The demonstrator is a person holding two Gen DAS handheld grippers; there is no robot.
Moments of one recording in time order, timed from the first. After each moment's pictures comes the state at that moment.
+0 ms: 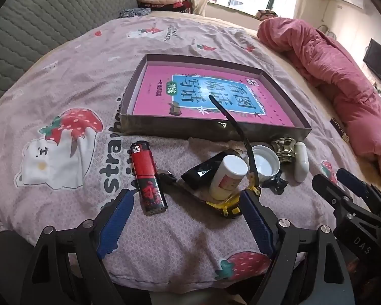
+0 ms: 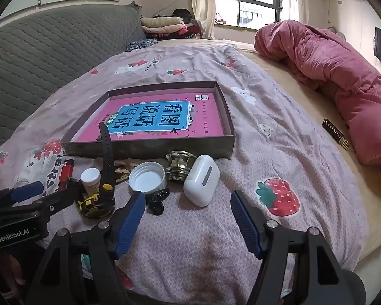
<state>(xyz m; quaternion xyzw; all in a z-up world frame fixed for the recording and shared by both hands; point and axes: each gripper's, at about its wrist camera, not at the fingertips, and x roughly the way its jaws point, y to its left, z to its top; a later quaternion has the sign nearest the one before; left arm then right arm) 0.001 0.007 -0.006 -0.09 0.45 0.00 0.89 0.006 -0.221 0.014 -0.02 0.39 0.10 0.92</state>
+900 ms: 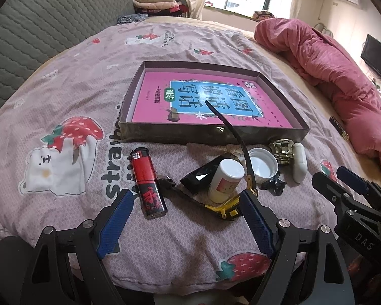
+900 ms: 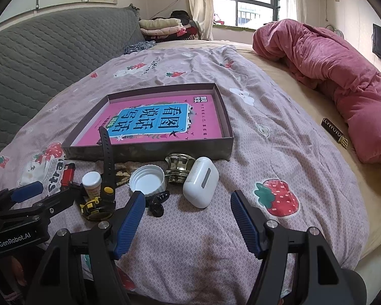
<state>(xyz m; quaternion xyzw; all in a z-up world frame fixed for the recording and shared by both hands) 0.001 0.006 0.001 -0.07 0.44 0.00 0.90 0.007 -0.221 0.018 -0.02 0.39 0.10 0.92</state>
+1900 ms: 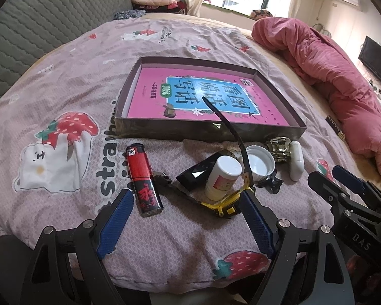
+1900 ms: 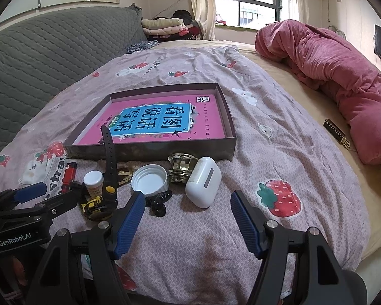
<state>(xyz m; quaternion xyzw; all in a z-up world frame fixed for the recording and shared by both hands) 0.002 0.006 -0.004 -0.08 0.45 -0.02 0.89 0.008 -0.217 0.016 -0.02 0.39 0.10 0.91</state>
